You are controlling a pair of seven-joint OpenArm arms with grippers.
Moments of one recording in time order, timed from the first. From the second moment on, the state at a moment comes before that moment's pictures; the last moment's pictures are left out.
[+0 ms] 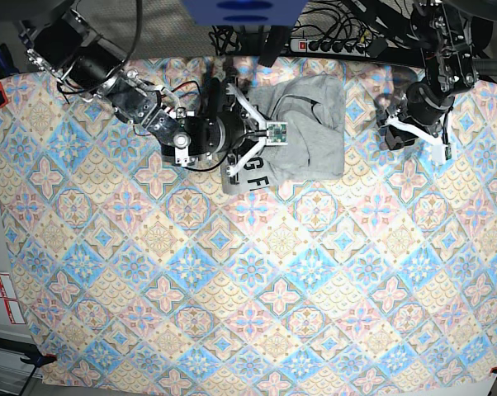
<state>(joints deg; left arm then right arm) 25.0 -12.1 -22.7 100.0 -37.5 -9.7 44.7 10.9 20.0 -51.2 95.3 15.2 41.1 -50.3</state>
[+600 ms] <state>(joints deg) 25.1 -12.1 -22.8 100.2 -37.7 -9.7 44.6 20.1 4.7 -53.2 77.6 15.1 41.1 -43.7</state>
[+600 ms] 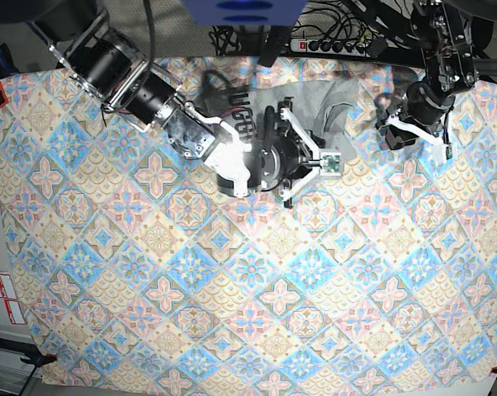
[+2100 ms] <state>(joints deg) 34.0 -18.9 -0.3 115.0 -37.8 -9.9 45.2 19.1 2.3 -25.9 65.3 -4.9 40.7 -34.9</state>
